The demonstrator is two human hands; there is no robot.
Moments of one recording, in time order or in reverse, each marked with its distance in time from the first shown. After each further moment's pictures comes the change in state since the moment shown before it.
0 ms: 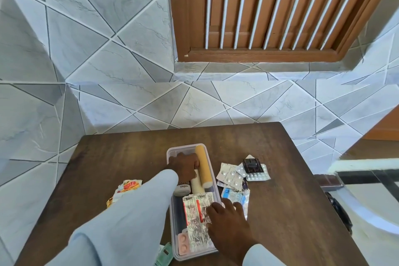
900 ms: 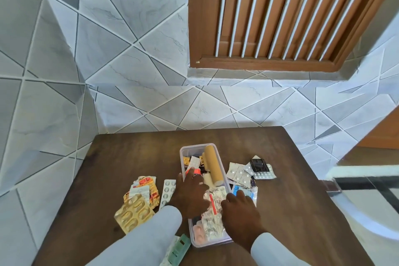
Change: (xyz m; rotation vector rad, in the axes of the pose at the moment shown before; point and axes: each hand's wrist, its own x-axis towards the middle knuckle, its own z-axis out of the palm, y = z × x) left_hand -0.104 -0.009 0.038 0.203 0.101 0.166; right_hand -0.006 -0.021 -0.004 -0.159 0.162 0.092
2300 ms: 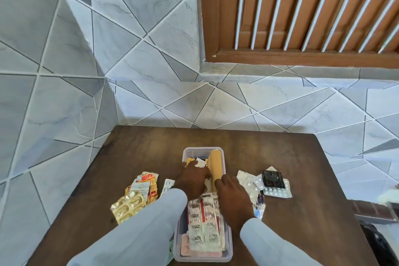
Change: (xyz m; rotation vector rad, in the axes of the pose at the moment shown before) left_hand 0.072 0.012 -0.019 -0.113 0.003 -0.257; right_hand 0.082 0.041 0.010 0.299 0.155 -0.160
